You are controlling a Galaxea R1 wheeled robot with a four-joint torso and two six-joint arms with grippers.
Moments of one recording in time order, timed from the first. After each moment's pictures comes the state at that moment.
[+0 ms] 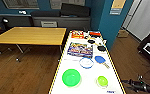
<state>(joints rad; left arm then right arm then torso) 1.54 2.96 -2.65 -0.02 -0.21 -0.04 -0.54 1.96 -1.48 0.72 -0.11 0.01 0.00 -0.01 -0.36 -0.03</state>
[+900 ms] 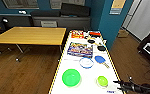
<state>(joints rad) 1.54 2.96 -2.65 -0.02 -0.21 -0.04 -0.59 2.17 -1.70 0.83 -0.11 0.01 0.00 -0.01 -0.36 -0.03</state>
